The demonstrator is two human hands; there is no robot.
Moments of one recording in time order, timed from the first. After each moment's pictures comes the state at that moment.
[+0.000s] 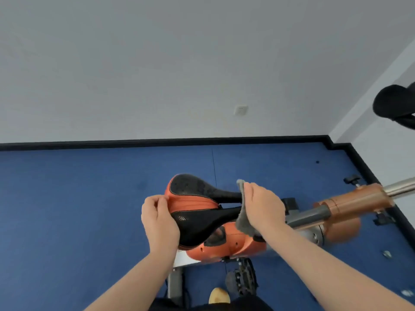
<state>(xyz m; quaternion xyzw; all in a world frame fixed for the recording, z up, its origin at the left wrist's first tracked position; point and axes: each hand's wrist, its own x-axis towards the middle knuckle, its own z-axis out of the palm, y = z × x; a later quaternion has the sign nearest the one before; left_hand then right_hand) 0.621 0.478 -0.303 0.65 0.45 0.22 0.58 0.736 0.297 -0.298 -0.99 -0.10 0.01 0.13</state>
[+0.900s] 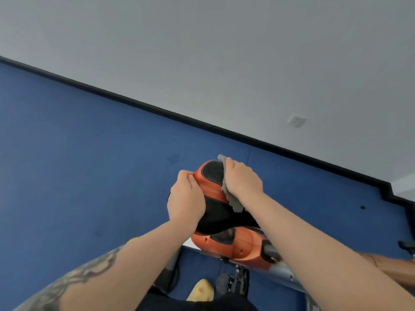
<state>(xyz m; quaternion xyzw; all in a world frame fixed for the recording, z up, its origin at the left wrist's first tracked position) 0.639 0.475 -0.295 0.69 0.54 0.14 0.46 0.760 0.418 -0.285 -0.94 -0.25 0.20 0.15</state>
